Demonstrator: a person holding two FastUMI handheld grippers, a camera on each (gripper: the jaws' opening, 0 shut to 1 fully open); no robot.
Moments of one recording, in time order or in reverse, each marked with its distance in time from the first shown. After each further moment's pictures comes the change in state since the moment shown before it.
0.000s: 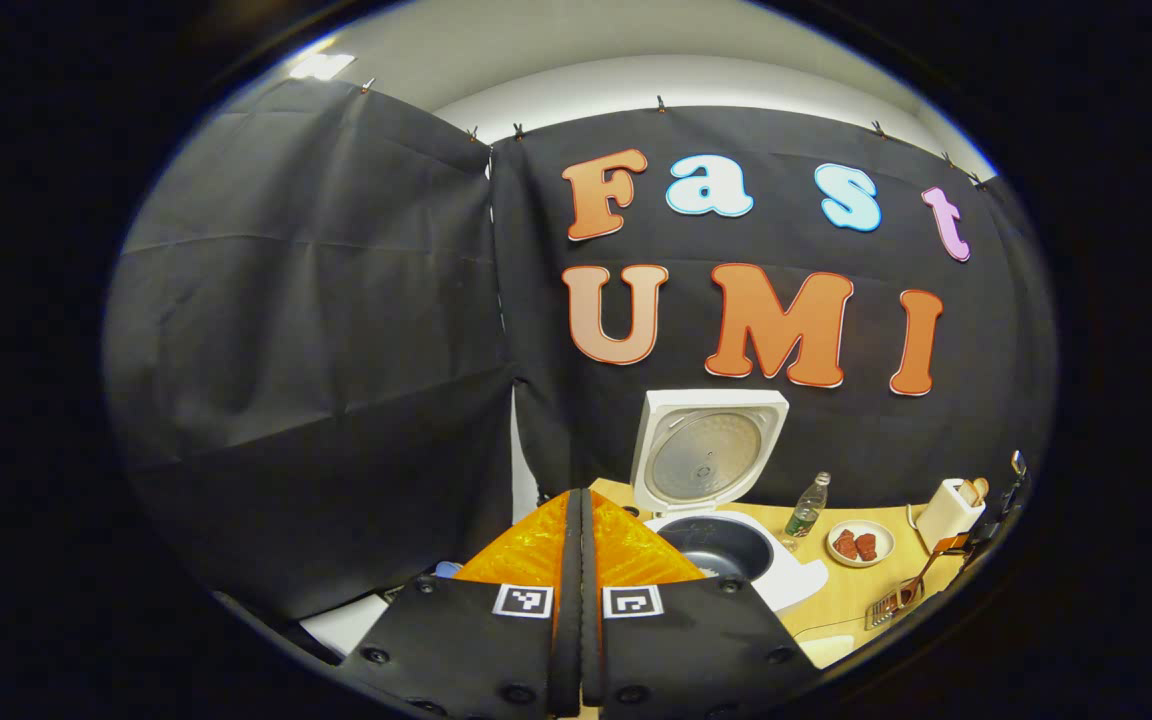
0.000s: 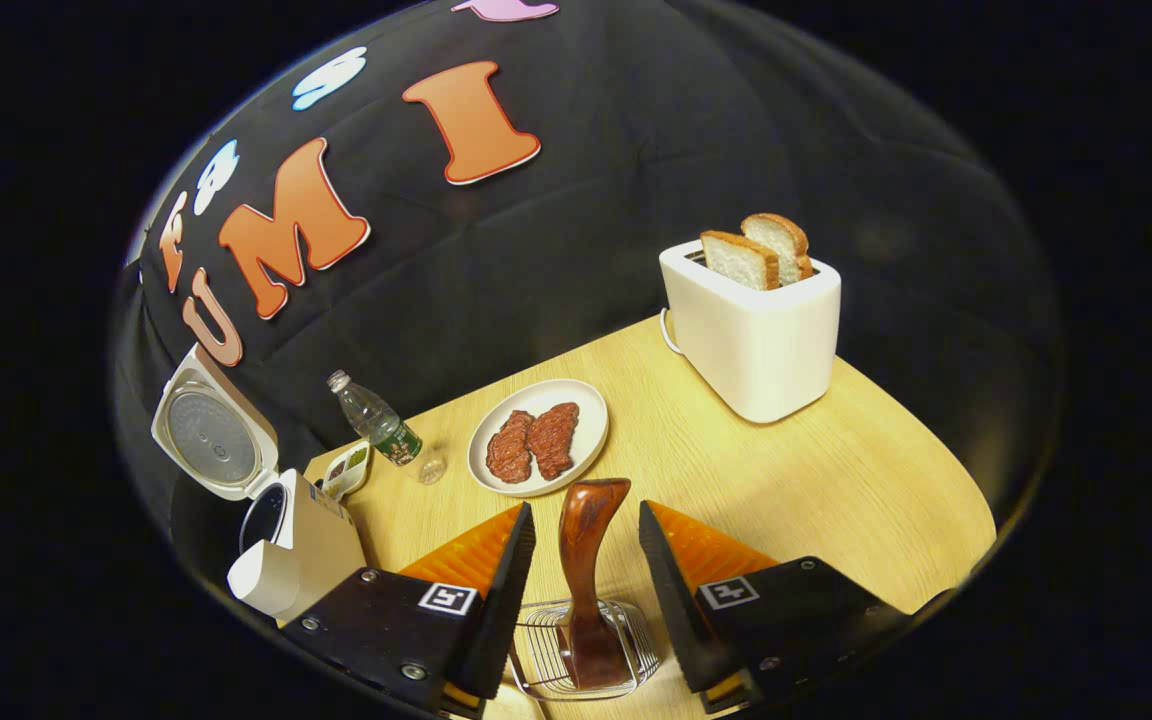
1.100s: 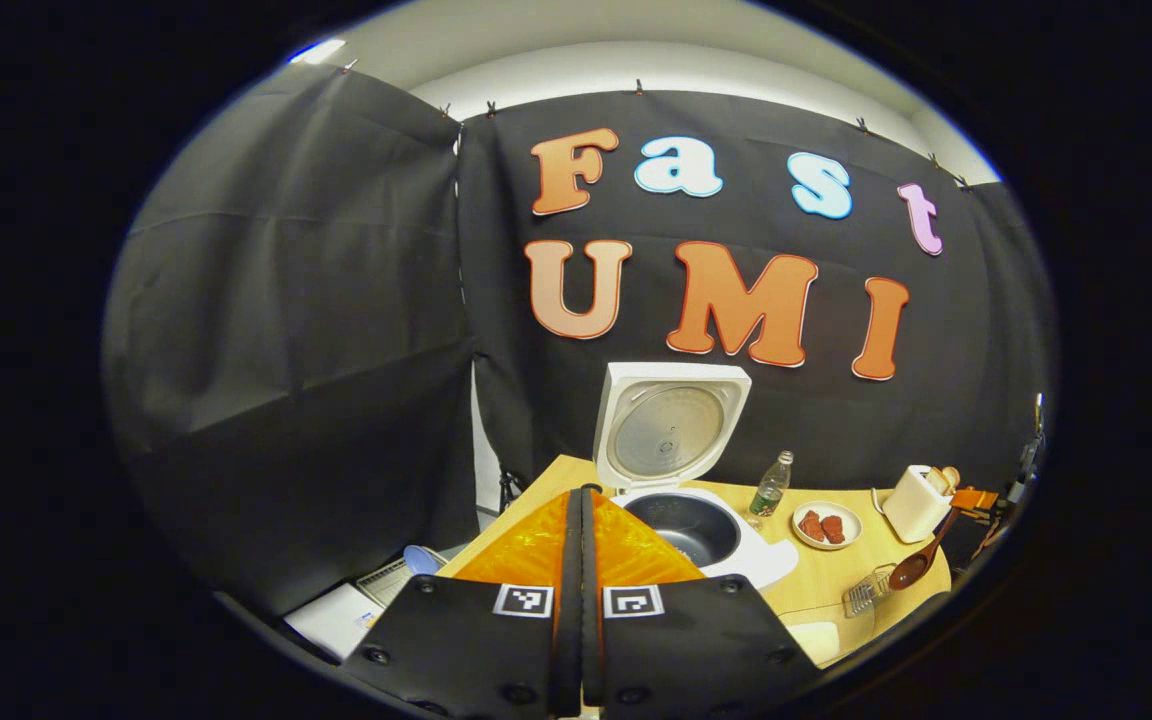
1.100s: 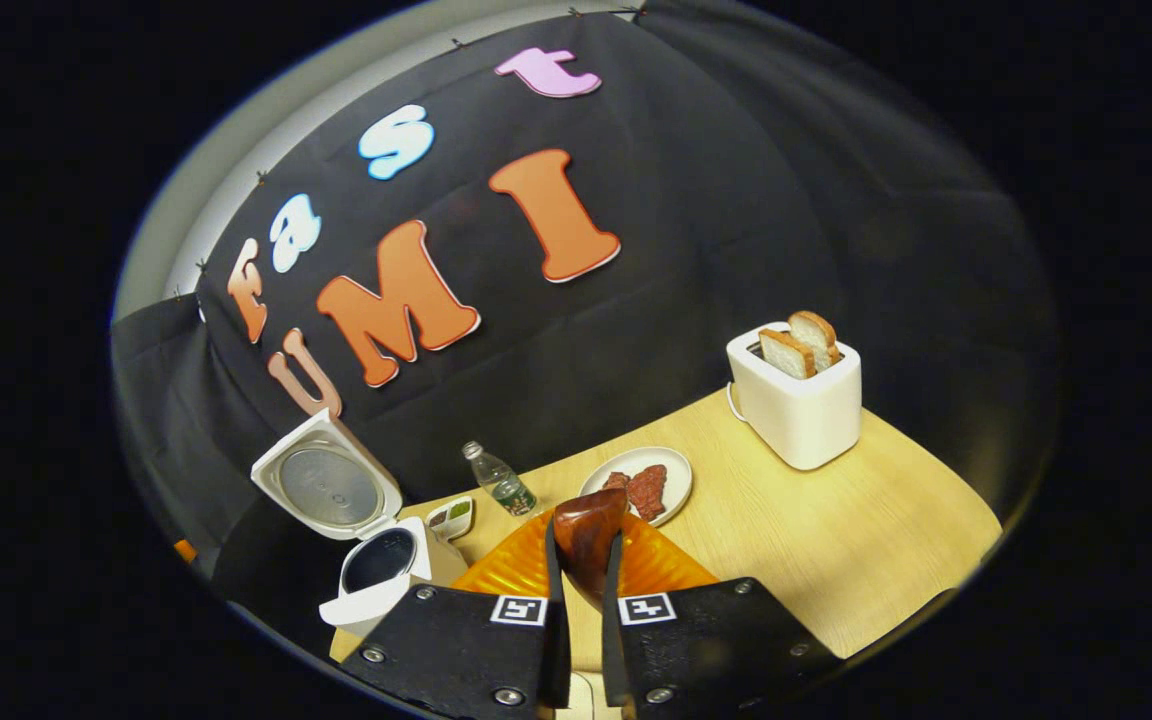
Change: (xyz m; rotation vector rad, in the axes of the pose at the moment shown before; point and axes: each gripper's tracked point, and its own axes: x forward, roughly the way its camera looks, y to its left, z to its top) left arm 0.008 -0.028 -0.013 -0.013 0.073 -0.179; right arm -0.152 0.087 0.051 0.004 -0.249 0.204
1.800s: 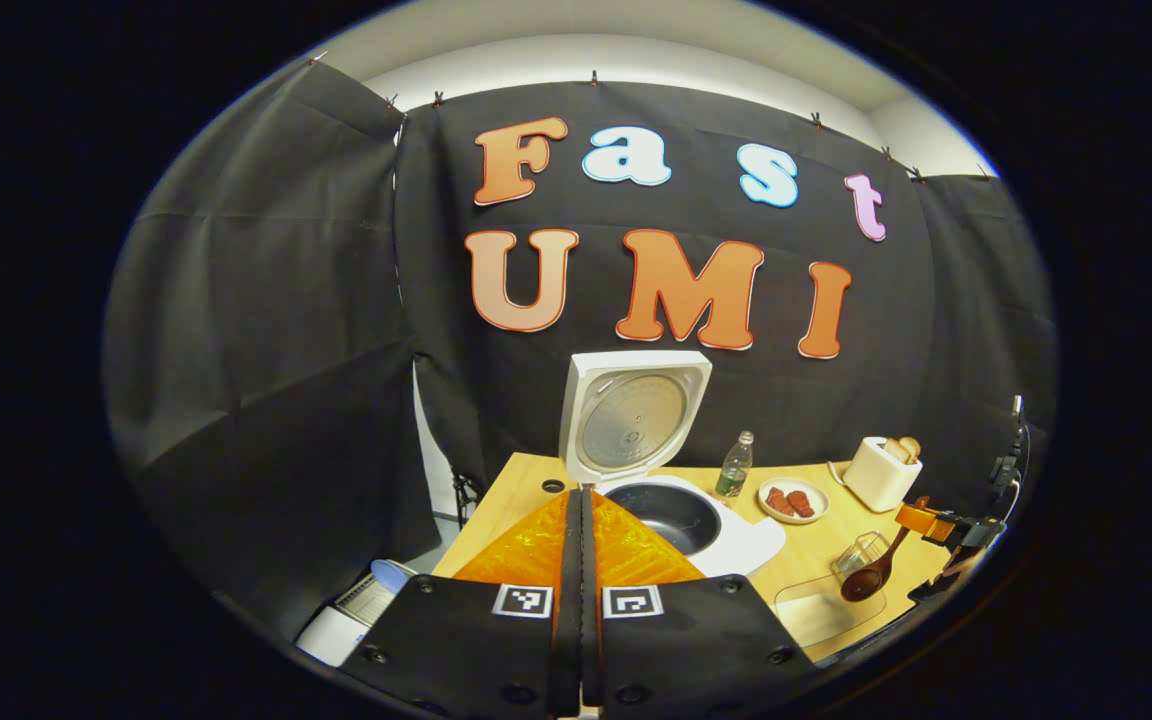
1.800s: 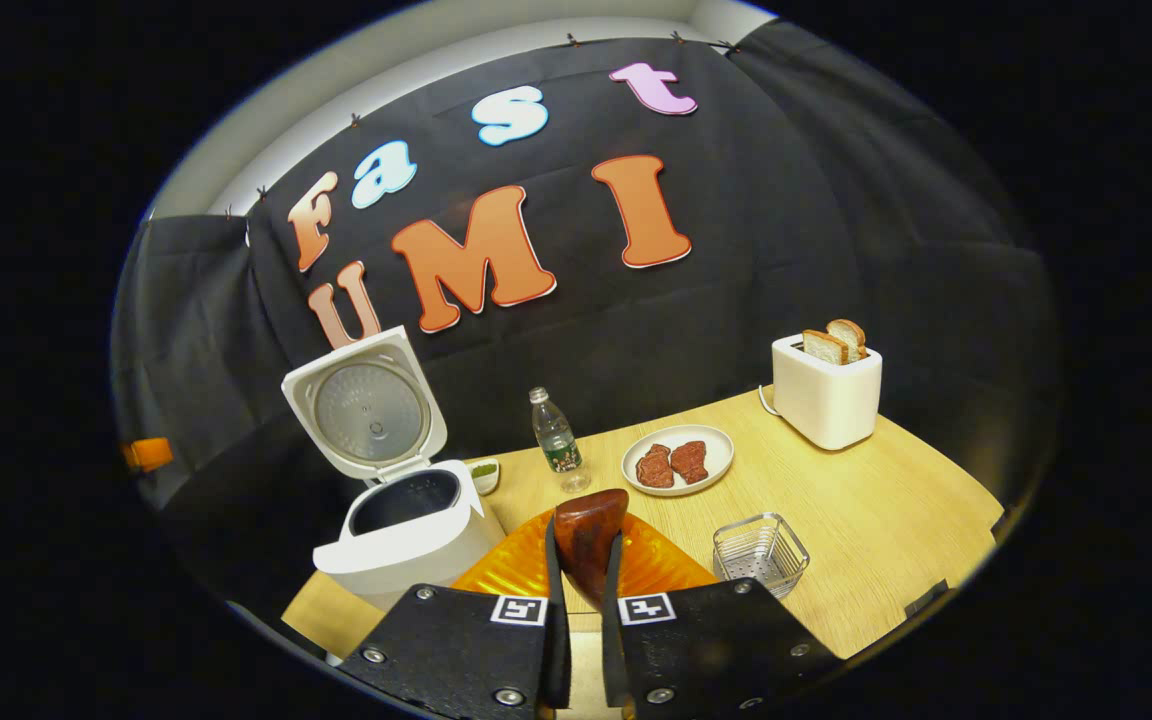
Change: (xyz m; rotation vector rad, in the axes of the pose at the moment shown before) left arm 0.019 0.032 -0.009 0.072 0.036 -0.175; right arm -0.021 0.078 -0.109 -0.201 -0.035 -0.041
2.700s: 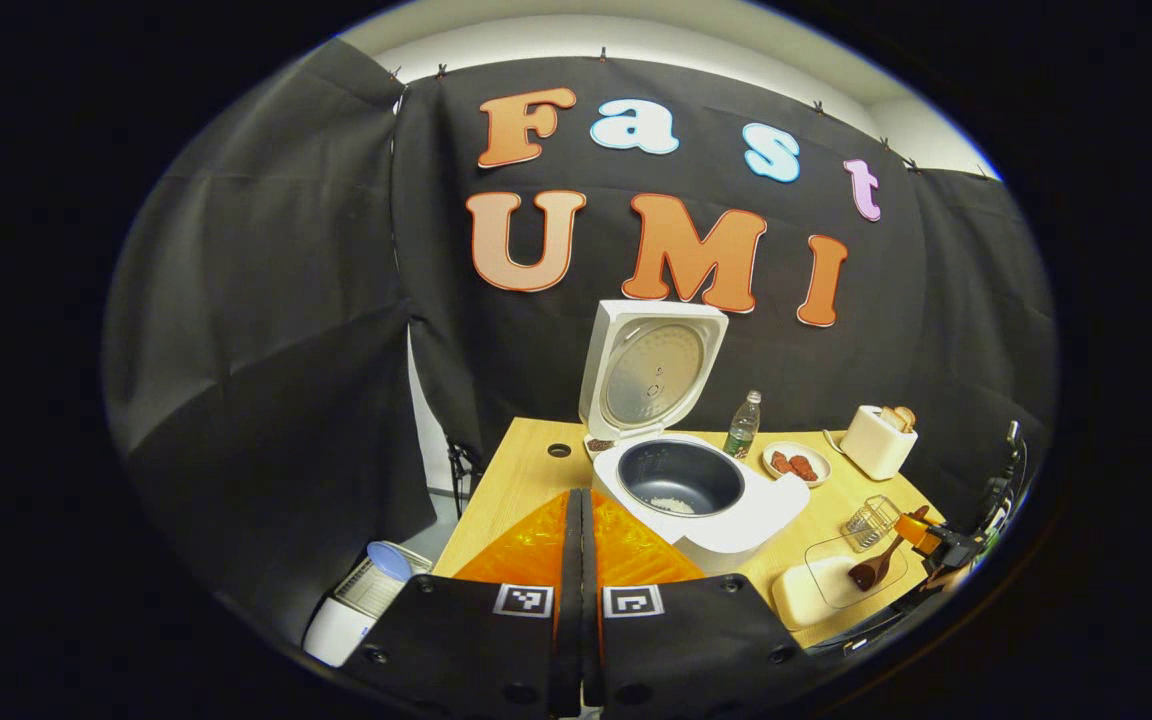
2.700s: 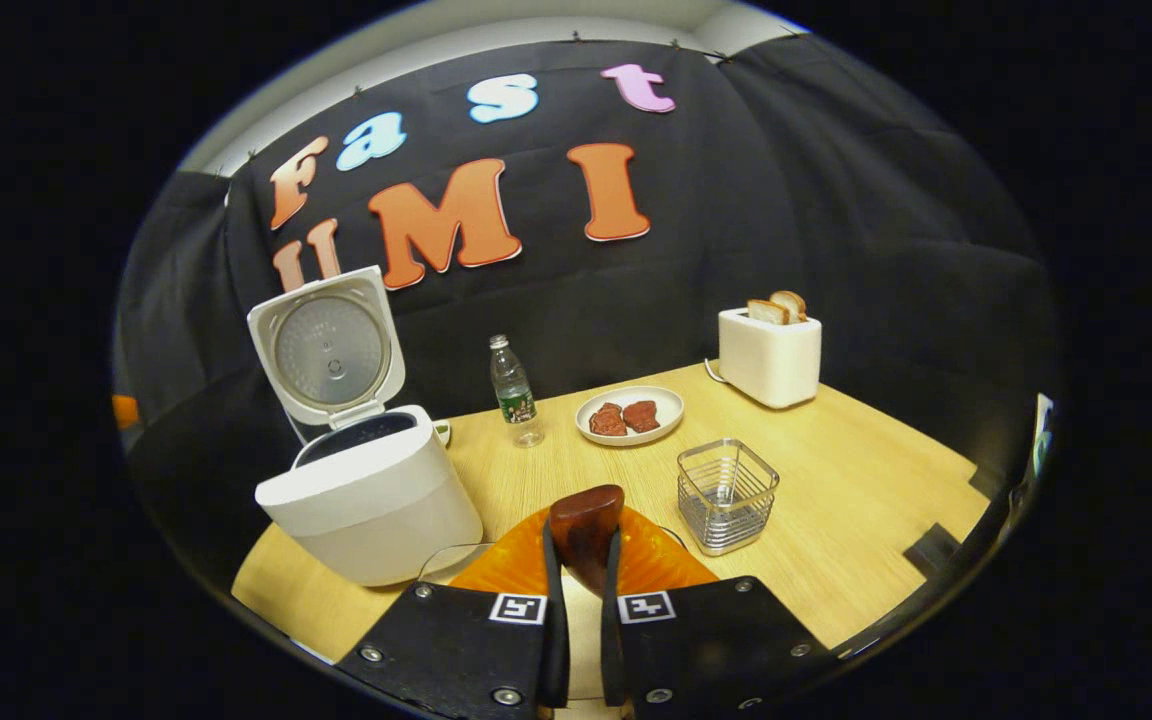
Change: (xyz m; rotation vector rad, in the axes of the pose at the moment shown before) left arm 0.012 0.039 -0.051 -0.040 0.084 -0.074; right arm -0.040 -0.004 -0.074 0.067 -0.010 -0.156
